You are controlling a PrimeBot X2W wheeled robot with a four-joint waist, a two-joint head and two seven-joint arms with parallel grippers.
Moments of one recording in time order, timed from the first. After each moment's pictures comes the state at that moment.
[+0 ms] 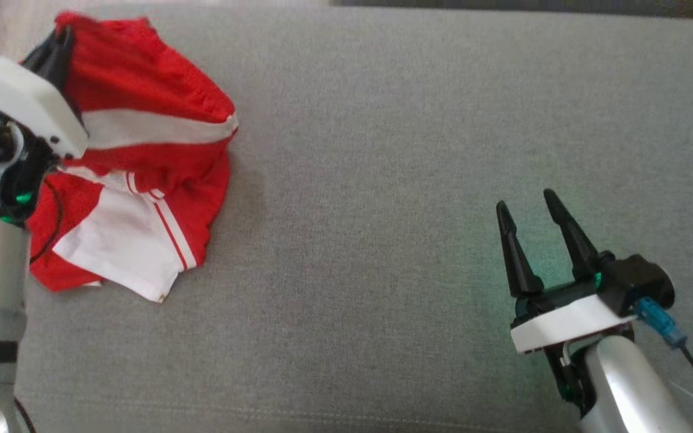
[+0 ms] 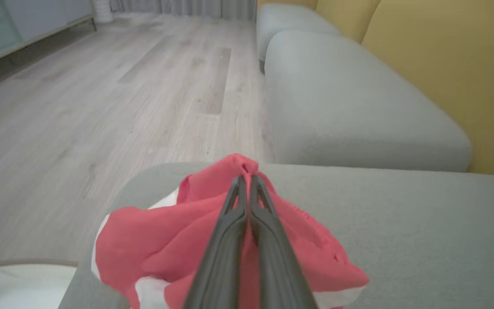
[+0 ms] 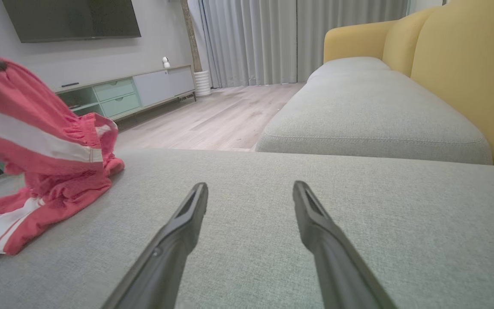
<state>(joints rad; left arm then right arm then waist) -0.75 0.37 -0.19 0.53 -0.51 -0.12 0.25 -0.17 -0.11 0.21 0.25 0.17 0.12 -0.25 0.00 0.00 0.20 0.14</state>
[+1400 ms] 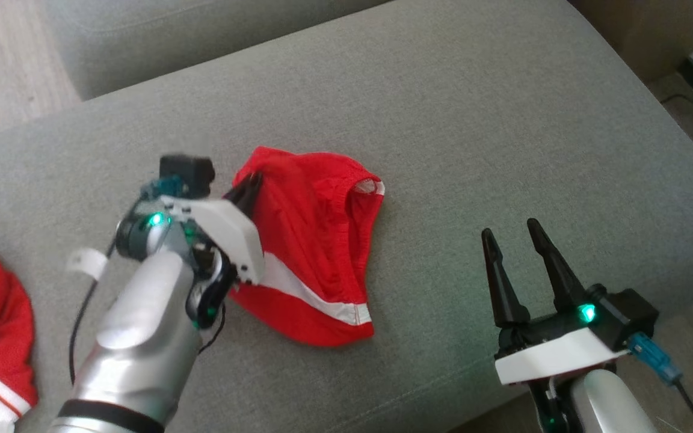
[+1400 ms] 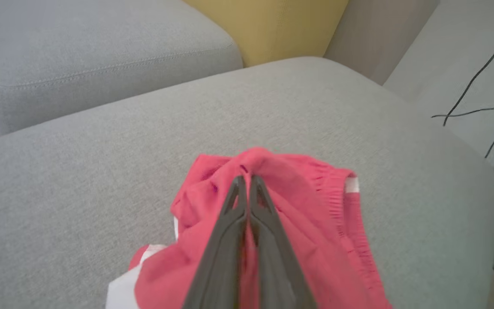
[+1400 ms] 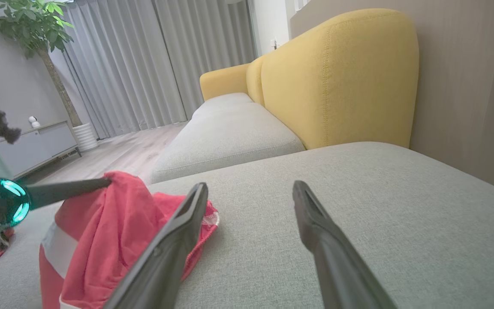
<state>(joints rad) -0.58 0.12 -0.48 0.66 -0.47 -0.07 0.05 -0.05 -0.05 0.23 0.16 0.22 0.12 -0.25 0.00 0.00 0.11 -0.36</state>
